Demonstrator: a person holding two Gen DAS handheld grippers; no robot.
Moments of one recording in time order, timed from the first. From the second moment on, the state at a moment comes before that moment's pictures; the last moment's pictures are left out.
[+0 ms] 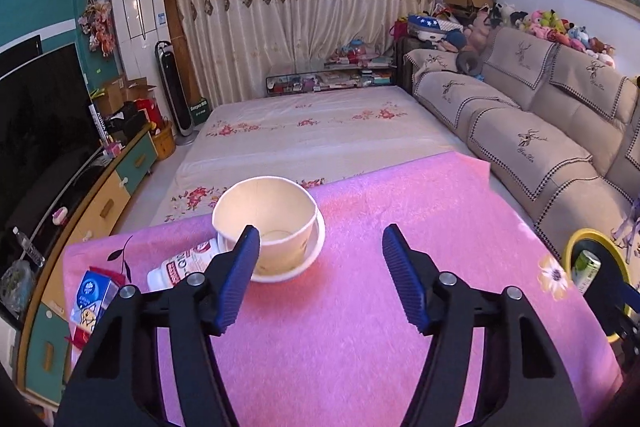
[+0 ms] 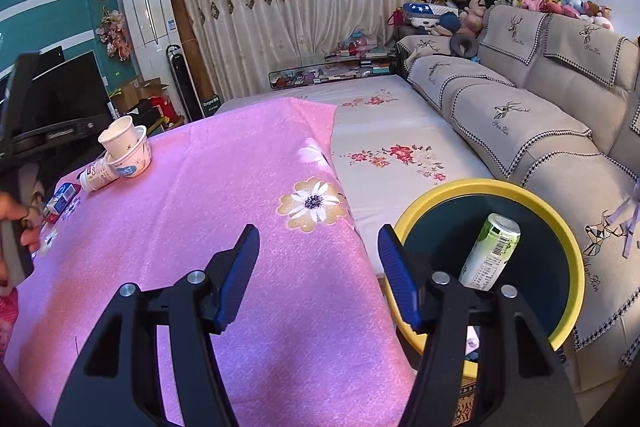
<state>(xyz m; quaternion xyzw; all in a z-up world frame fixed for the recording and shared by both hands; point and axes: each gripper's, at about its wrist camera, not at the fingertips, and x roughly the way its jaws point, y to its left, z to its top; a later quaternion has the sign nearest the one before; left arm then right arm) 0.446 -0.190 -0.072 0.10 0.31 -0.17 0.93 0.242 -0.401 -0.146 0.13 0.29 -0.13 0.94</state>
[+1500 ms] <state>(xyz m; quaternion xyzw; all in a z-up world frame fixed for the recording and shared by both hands) 0.349 -0.257 0.009 0.18 0.24 -0.22 0.93 0.171 -0.437 -0.118 0.14 0.25 -0.16 0.95</state>
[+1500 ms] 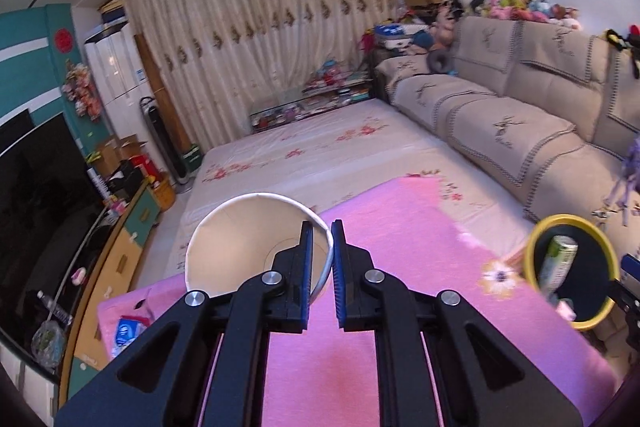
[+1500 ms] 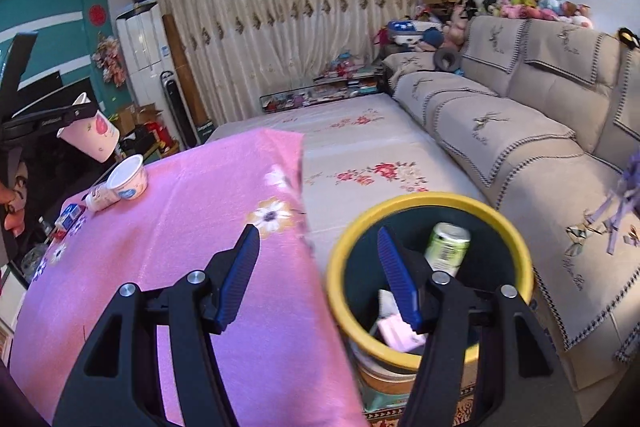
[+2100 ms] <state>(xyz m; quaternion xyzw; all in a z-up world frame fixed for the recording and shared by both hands) 0.182 -0.532 -0.064 0.21 0.29 -0.43 0.83 0.029 -0.549 -0.134 0.19 0.25 -0.29 0.91</state>
